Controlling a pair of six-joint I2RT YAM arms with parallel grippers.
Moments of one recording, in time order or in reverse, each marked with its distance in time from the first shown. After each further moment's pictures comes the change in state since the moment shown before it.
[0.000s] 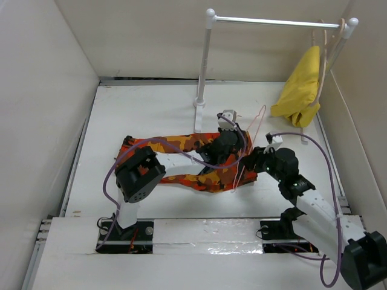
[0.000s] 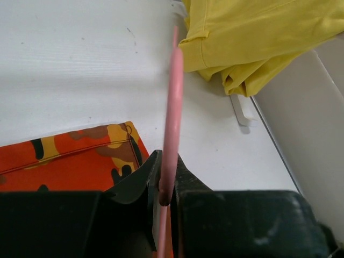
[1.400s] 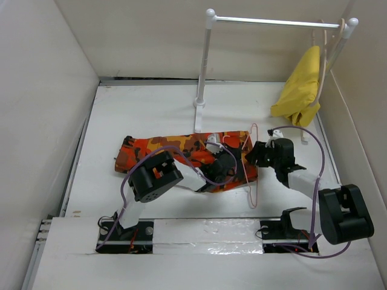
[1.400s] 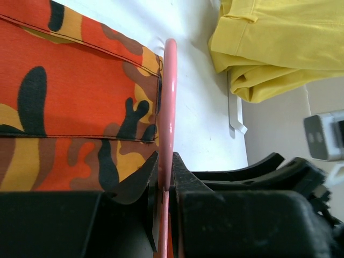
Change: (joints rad) left arm -0.085 0.119 -0.232 0.270 -0.187 -0.520; right arm -0.210 0.415 0.045 0.148 -0.081 -0.047
